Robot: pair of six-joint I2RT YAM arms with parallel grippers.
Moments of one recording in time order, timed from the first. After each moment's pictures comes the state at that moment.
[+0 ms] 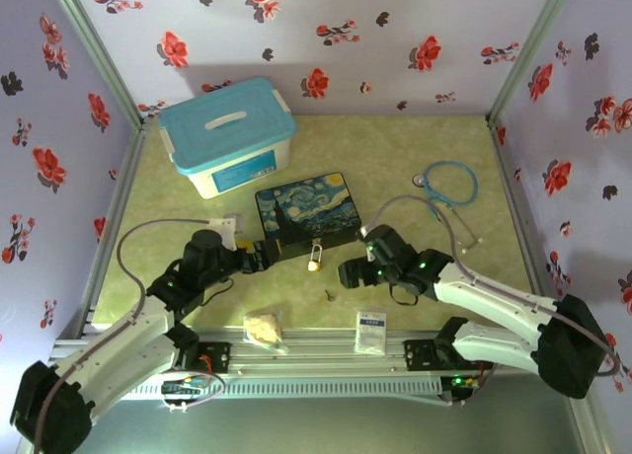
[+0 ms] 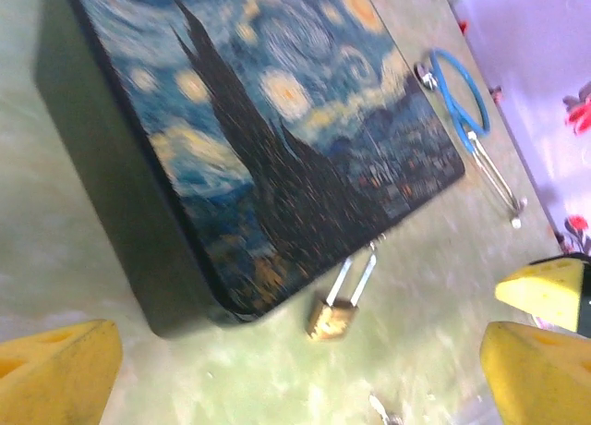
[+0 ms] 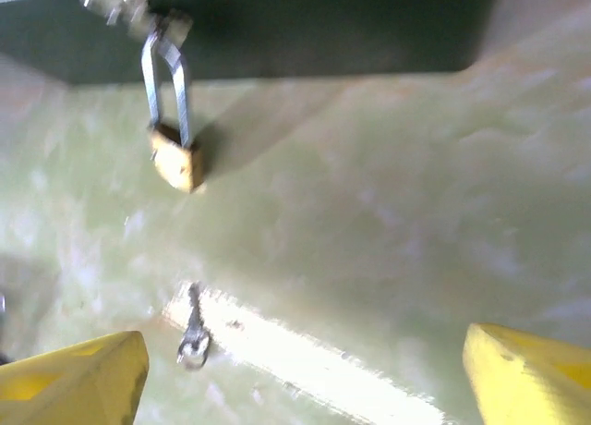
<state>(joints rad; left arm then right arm) -0.65 0.76 0.36 -0.10 0.13 -0.67 0.88 1.08 0.59 -0.47 -0.02 0.53</state>
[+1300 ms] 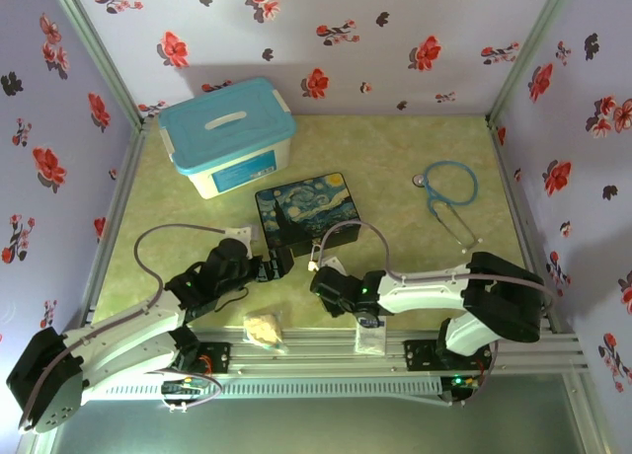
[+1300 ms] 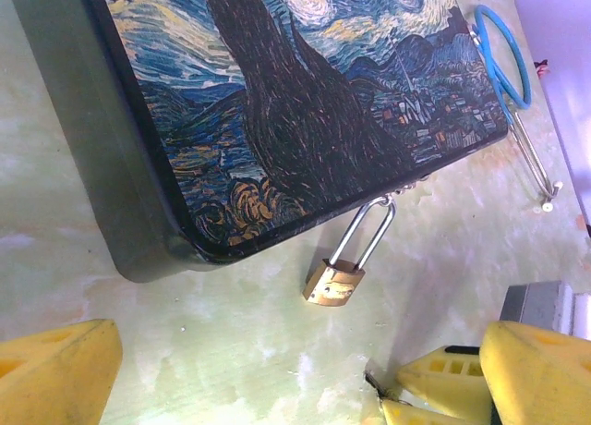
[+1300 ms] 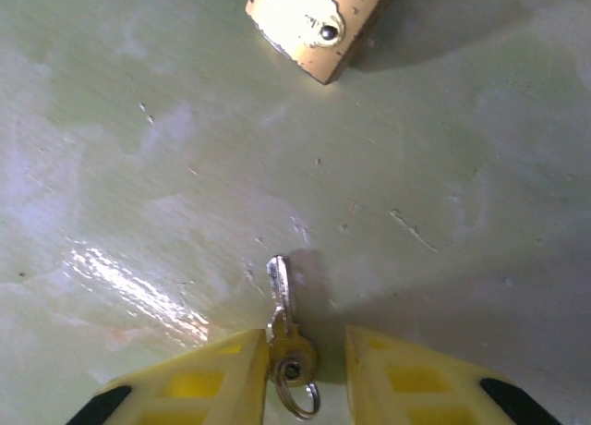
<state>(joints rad) -0.83 0.88 0.36 -0.06 -0.04 -0.83 1.24 1.50 0.65 -0.30 0.24 0.62</state>
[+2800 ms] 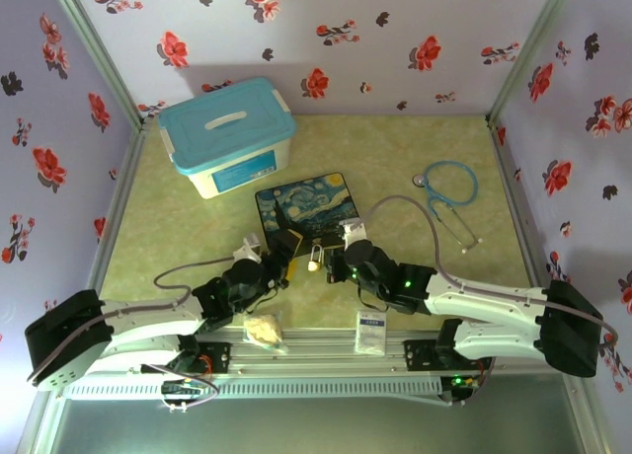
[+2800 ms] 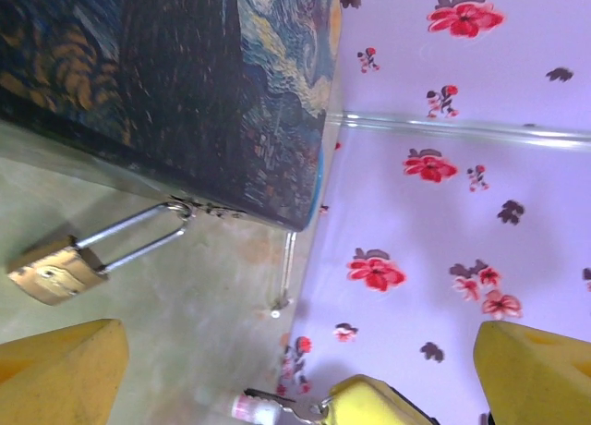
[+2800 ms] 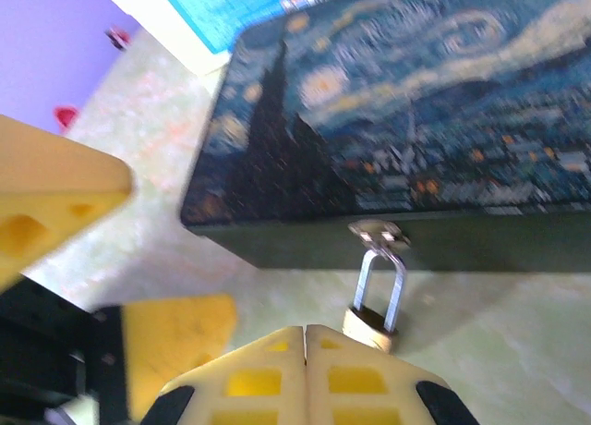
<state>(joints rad) -1.09 1.10 0.25 0.59 -0.34 -1.71 1.11 1.11 0.58 0.00 0.29 0.69</state>
